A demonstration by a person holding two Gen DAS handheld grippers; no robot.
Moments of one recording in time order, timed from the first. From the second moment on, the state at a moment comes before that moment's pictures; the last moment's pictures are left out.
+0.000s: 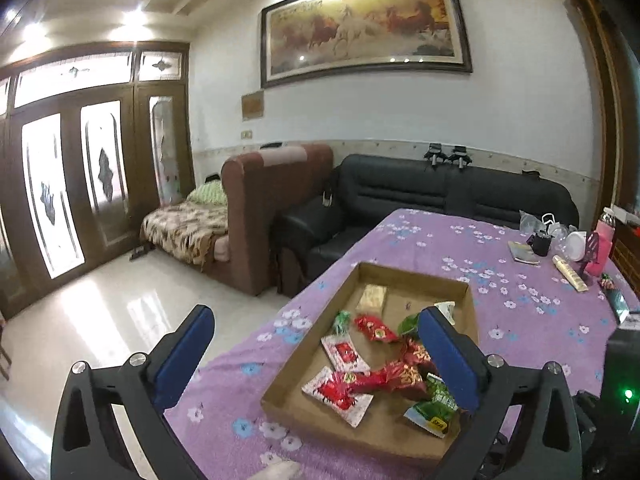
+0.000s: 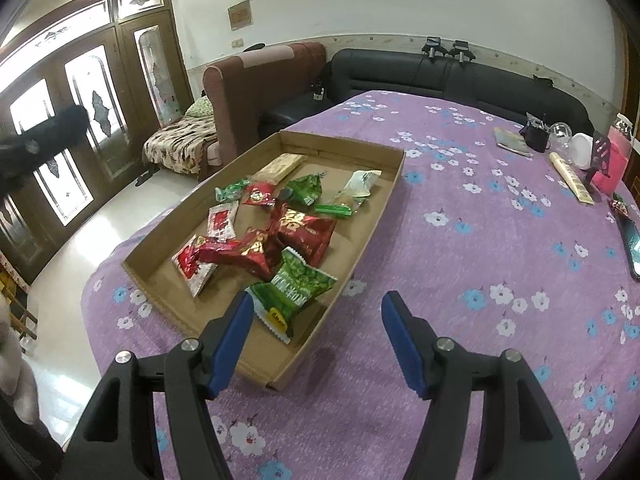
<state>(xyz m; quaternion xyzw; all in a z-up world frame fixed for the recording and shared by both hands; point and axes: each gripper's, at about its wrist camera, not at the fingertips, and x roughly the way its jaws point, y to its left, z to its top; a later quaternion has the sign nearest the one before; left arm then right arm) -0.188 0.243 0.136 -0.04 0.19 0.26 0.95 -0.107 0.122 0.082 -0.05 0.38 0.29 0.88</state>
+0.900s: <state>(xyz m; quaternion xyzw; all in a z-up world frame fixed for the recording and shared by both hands) -0.188 0.269 0.106 -0.12 0.25 0.23 0.93 -0.131 0.145 0.068 -0.09 0.38 0.29 0.88</state>
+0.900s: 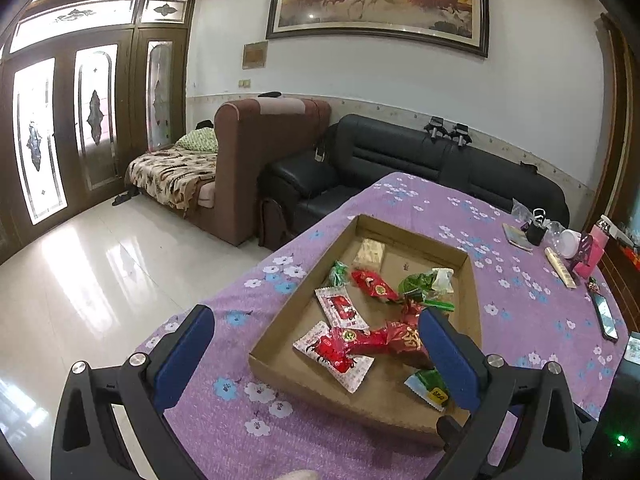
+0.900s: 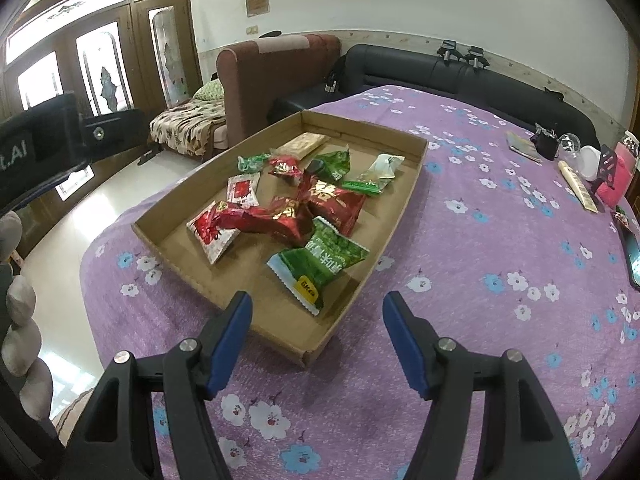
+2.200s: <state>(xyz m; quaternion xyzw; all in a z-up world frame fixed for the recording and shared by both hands) -0.178 0.276 0.089 -0.14 0.29 0.21 0.92 -0.135 0.154 0.064 -0.12 0.37 0.29 0.87</state>
